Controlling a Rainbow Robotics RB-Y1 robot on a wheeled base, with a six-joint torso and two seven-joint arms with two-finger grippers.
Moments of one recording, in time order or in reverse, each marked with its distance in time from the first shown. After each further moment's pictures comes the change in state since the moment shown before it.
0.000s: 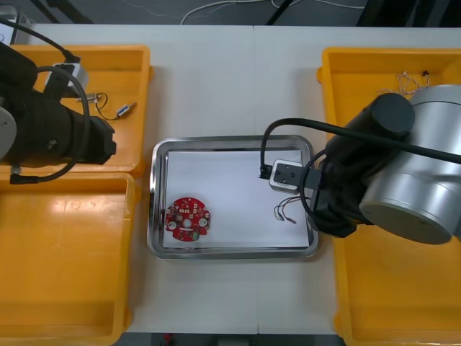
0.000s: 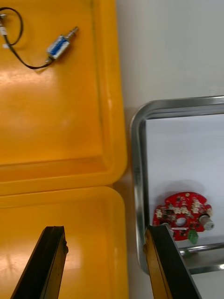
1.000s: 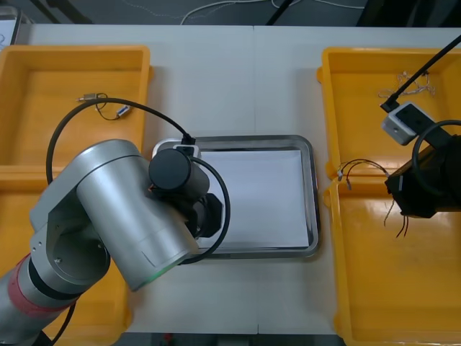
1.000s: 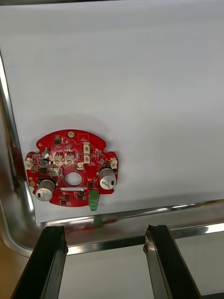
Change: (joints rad) right arm 0.298 -0.044 -0.641 -0.130 -0.250 0.000 -0.272; left arm -0.001 -0.256 -0.633 0.003 -0.409 -0.001 0.337
